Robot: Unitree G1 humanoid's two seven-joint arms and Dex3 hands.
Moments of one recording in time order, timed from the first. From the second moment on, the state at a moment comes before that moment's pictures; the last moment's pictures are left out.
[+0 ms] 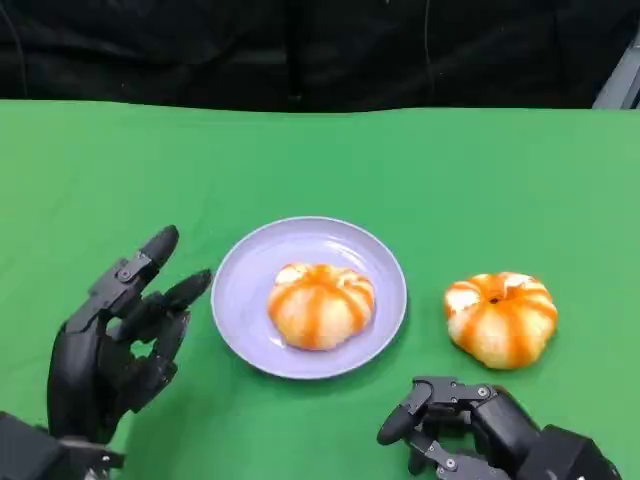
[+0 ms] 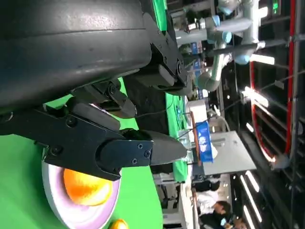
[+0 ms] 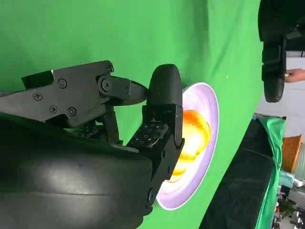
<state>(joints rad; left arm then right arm) -0.17 -0.01 0.16 0.78 -0.28 -0.94 -0.38 -0.03 -0.03 0.19 0.58 -0.11 -0.63 0.25</state>
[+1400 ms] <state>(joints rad) -0.11 -0.08 0.27 0.87 -0.32 -1.00 -0.38 -0.03 -0.04 0.18 0.57 -0.11 -0.63 0.27</state>
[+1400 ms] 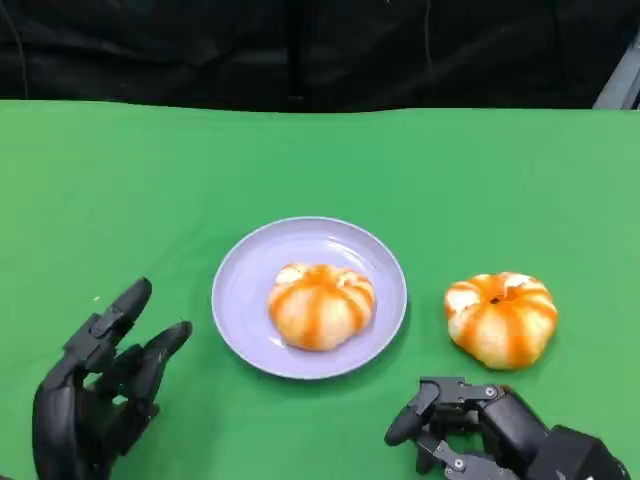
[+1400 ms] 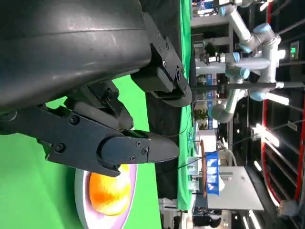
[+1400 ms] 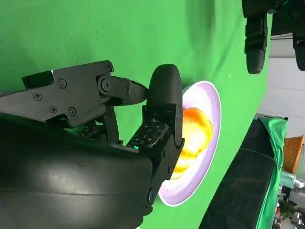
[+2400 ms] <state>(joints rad) -0.11 -0.08 0.27 0.87 -0.32 -1.00 -0.38 -0.03 -0.04 0.17 0.57 -0.11 -0.63 0.27</state>
